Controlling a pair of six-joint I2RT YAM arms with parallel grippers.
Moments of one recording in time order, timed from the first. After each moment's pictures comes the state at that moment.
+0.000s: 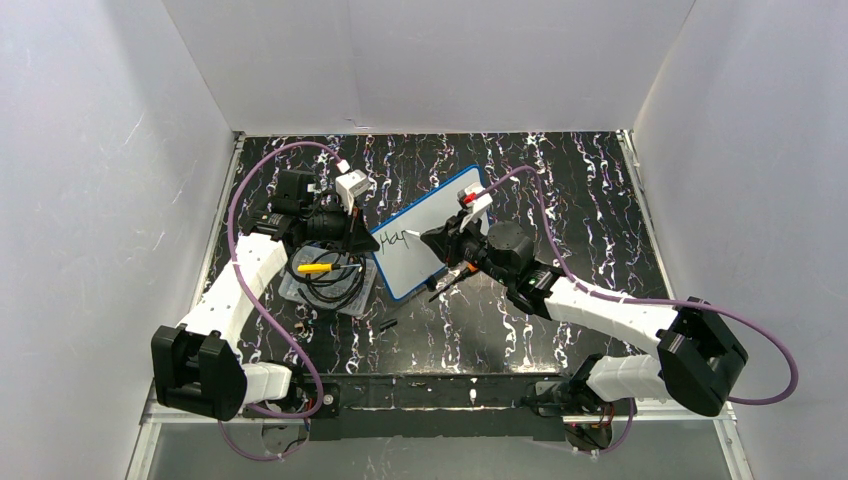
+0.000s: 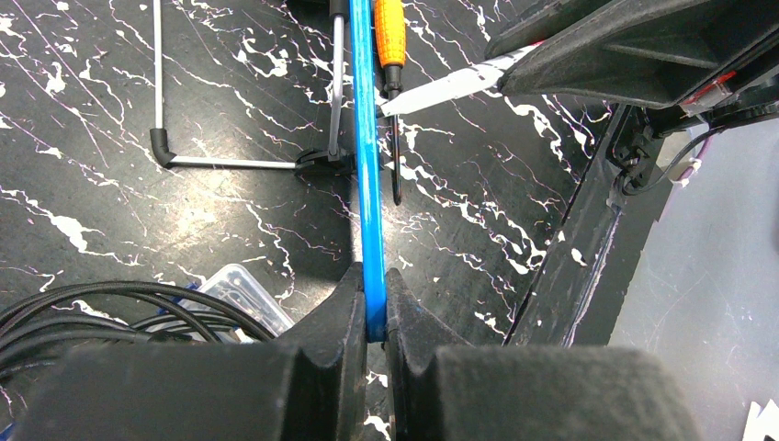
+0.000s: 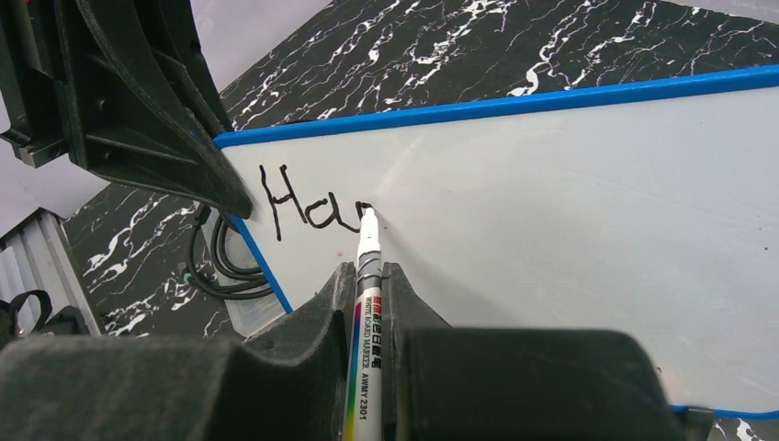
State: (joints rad) left arm -0.23 1.27 1.05 -0.61 0.82 0.21; right arm 0.88 1.26 0.71 0.45 0.01 0.29
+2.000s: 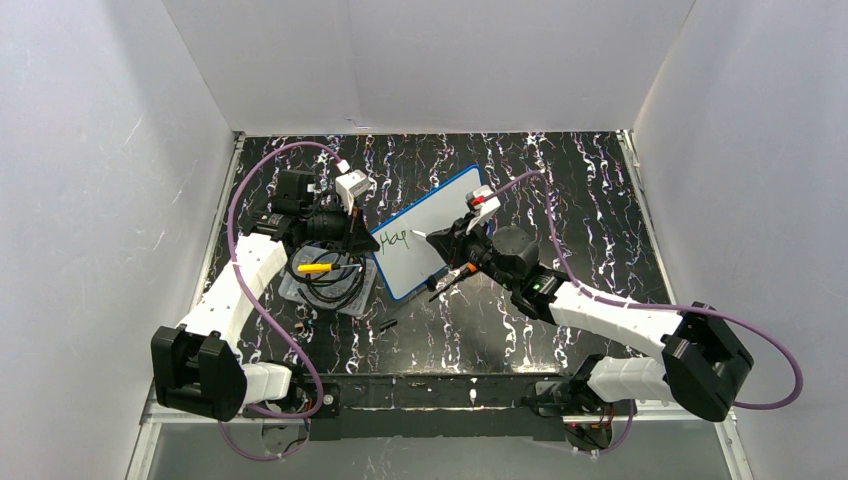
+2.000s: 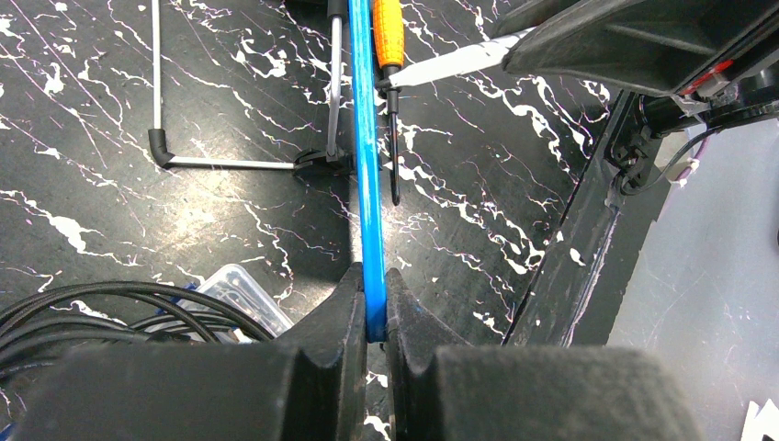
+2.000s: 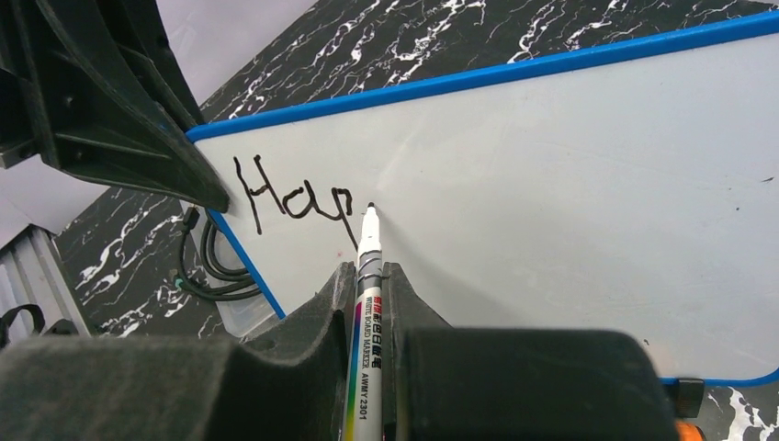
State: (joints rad) left arm -0.23 1.27 1.05 -0.61 0.82 0.21; right arm 0.89 1.23 0.67 0.47 0.05 0.33
